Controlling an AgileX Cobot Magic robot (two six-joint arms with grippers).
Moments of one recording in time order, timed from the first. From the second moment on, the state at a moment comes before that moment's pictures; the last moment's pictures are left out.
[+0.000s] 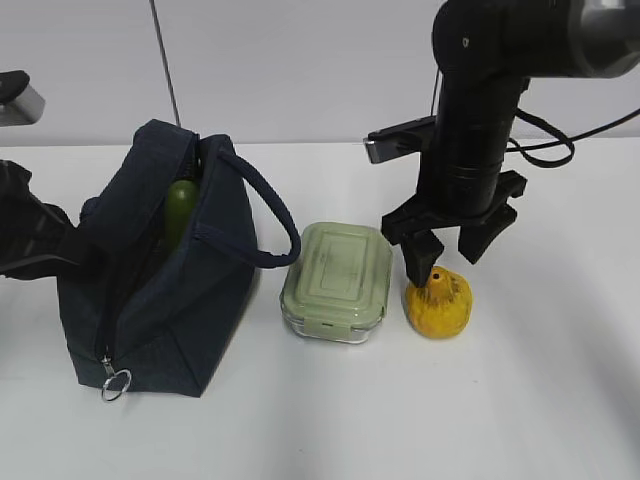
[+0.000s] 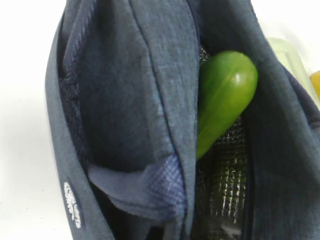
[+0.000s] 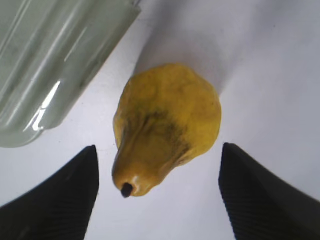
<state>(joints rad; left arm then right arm) -0.18 1.35 -0.82 -0.55 0.67 0.53 0.37 2.03 -1.61 0.01 1.22 -0.08</state>
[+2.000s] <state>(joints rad) -0.18 1.35 -0.82 -0.55 0.67 0.53 0.59 2.01 -1.76 0.60 0.94 -0.65</state>
